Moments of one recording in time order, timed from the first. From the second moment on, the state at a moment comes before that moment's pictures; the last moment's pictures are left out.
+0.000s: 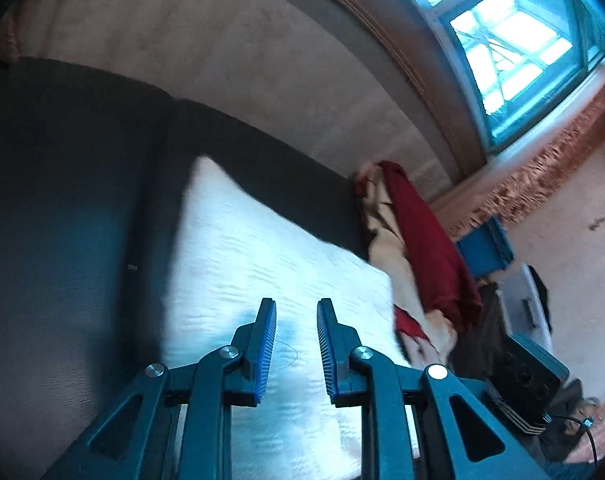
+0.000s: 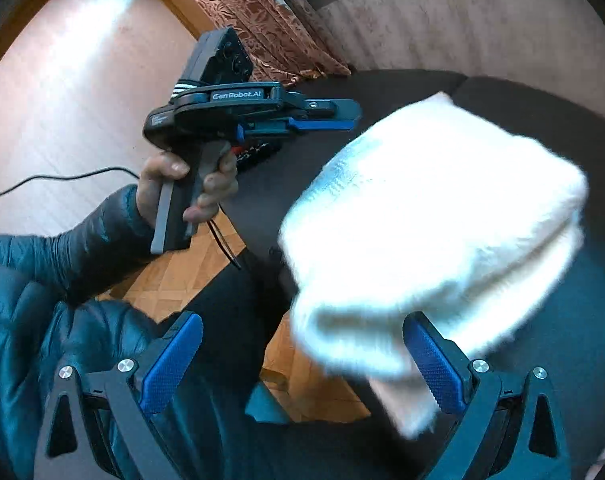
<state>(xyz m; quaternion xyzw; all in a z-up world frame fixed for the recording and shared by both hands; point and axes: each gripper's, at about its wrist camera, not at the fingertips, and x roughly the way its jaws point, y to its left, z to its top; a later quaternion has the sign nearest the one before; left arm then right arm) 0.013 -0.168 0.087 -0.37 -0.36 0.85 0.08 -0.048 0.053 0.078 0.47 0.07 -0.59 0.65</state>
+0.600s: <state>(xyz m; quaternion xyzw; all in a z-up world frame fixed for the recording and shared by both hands) 0.007 -0.136 0.062 -0.37 -0.34 0.86 0.13 -0.065 0.115 0.005 0.55 -0.09 -0.63 0.55</state>
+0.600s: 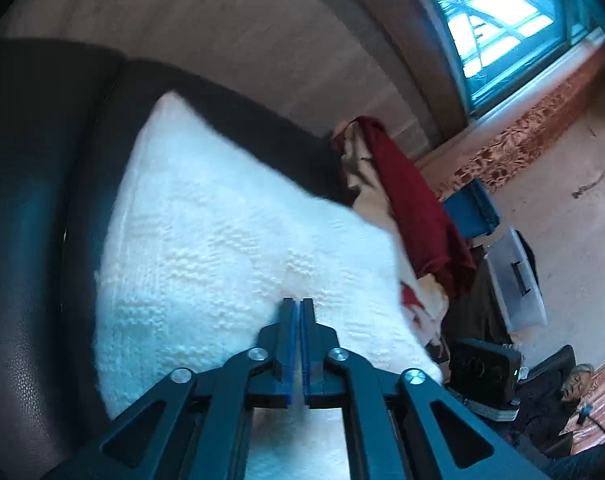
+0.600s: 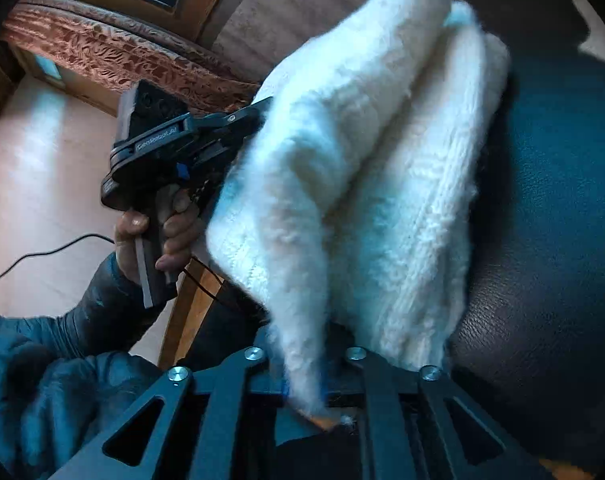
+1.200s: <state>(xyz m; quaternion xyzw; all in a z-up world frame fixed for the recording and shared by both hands) 0.067 -0.125 0.061 -0.36 -0.28 0.88 0.16 -0.169 0.058 0.031 0.51 -0.17 -0.72 0.43</state>
